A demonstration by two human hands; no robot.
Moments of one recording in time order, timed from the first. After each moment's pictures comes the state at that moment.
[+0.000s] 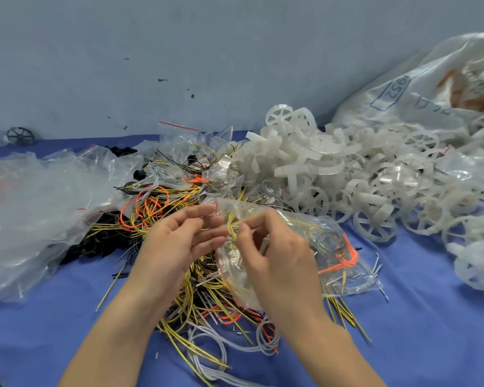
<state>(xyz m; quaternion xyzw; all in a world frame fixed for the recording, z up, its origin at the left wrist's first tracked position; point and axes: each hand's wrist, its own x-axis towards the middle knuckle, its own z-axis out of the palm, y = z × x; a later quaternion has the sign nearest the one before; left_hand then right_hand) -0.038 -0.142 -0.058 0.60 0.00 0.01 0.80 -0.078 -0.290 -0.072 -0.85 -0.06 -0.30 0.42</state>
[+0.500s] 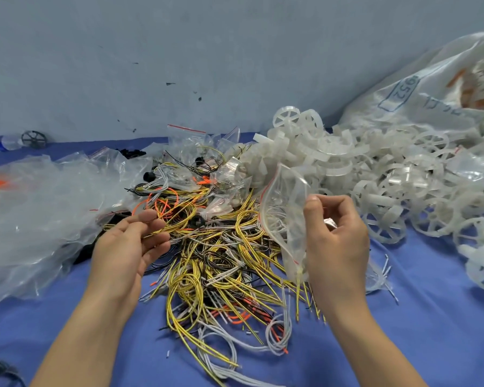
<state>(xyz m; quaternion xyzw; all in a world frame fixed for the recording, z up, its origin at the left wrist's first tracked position) -0.034 -0.080 -0.065 0.58 0.13 0.14 0.79 -0.070 -0.322 -0.060 -0.70 0.08 -0.36 0.61</state>
